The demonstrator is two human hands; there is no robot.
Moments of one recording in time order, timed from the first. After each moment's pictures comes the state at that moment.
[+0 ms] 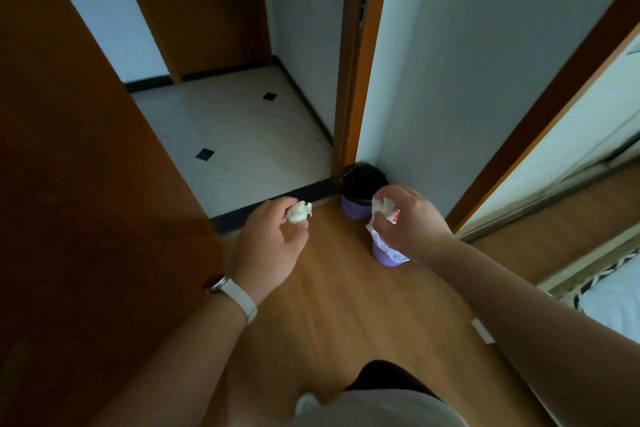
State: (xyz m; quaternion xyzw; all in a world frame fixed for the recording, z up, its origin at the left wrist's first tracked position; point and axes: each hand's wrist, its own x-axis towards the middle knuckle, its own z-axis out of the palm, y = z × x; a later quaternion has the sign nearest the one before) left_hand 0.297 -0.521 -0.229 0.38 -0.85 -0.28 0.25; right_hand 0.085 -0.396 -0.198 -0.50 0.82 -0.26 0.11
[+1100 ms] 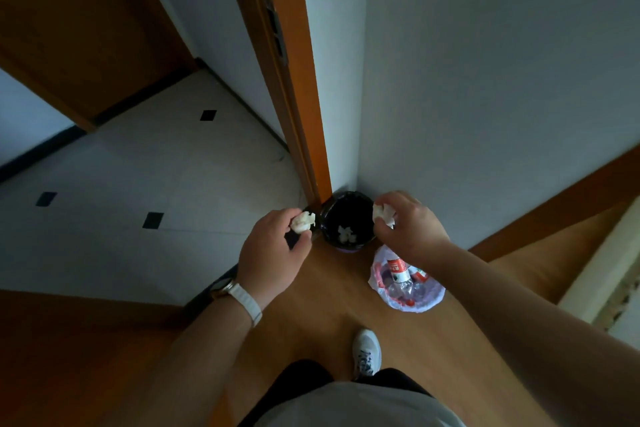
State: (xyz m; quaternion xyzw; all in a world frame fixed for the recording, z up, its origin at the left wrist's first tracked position) left_hand -0.067 -0.832 -0.270 0.28 -0.91 -0.27 0.12; right_hand -0.245 -0.658 -0.289 -0.33 0.88 -0.30 0.17
